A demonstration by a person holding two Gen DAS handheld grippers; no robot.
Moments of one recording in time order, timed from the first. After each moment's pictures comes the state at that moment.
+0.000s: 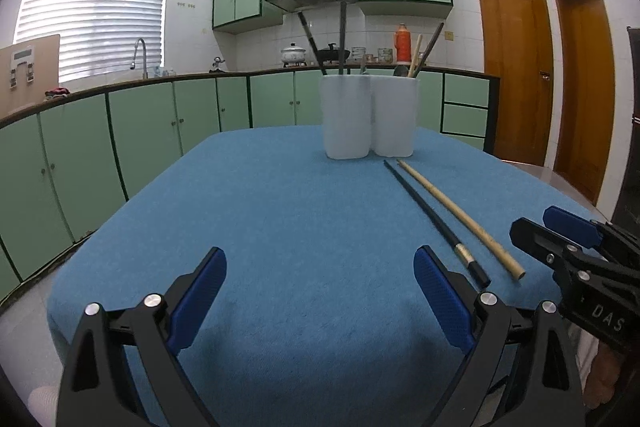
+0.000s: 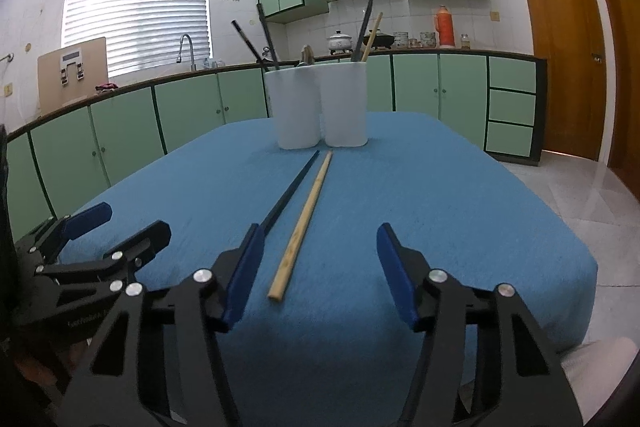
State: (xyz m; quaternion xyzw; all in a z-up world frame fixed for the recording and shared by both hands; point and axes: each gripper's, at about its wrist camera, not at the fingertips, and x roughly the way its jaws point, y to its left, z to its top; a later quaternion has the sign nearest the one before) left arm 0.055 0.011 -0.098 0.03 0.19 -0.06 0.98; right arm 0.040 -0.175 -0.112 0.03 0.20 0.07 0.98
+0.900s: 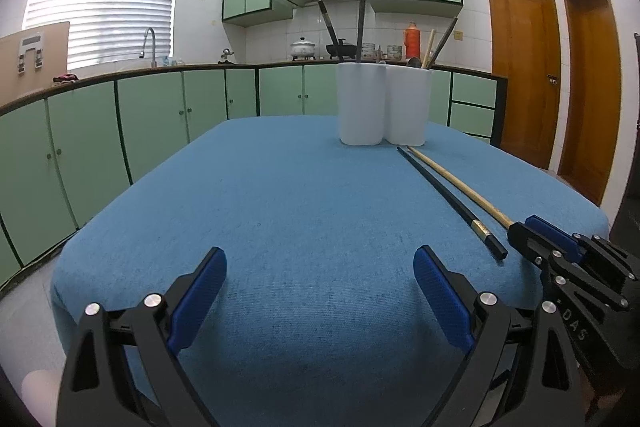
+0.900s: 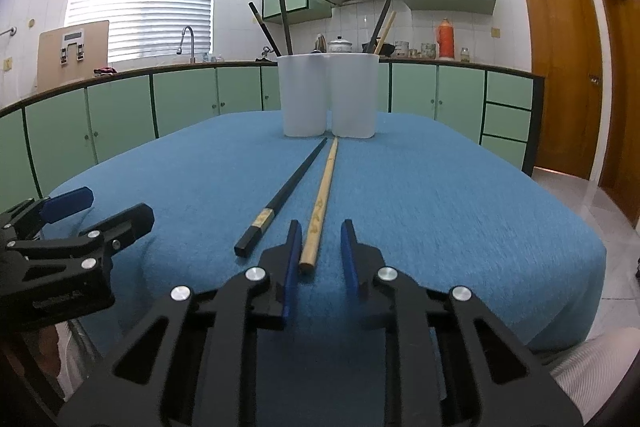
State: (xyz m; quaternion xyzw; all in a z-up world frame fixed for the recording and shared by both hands) left arm 0.049 0.026 -0.107 0.02 0.20 -0.06 0.98; right arm 0.045 -0.154 -0.132 -0.01 0.18 0.05 0.98
